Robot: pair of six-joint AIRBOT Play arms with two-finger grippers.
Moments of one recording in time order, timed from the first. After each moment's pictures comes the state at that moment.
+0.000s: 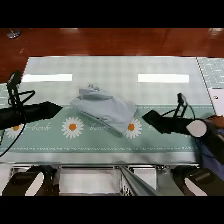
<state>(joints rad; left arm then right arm) 0.04 -0.64 0.63 0.95 -1.05 -1.42 0.31 -0.84 0.41 -0.97 0.65 1.99</state>
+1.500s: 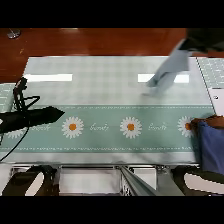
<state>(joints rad) 0.04 -0.64 0.58 0.95 -1.05 -1.42 -0.03 -1.39 1.99 -1.23 1.65 1.78</state>
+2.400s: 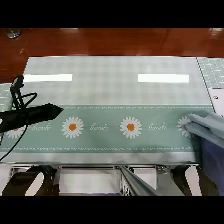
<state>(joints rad) 0.04 -0.64 0.58 0.95 -0.98 -1.42 -0.86 -0.70 1.21 -1.75 1.84 1.74</state>
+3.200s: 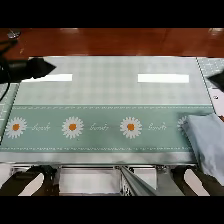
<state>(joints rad) -0.03 -0.96 1.19 0.98 -1.02 -1.42 -0.35 -0.92 1.10 -0.96 1.15 1.60</state>
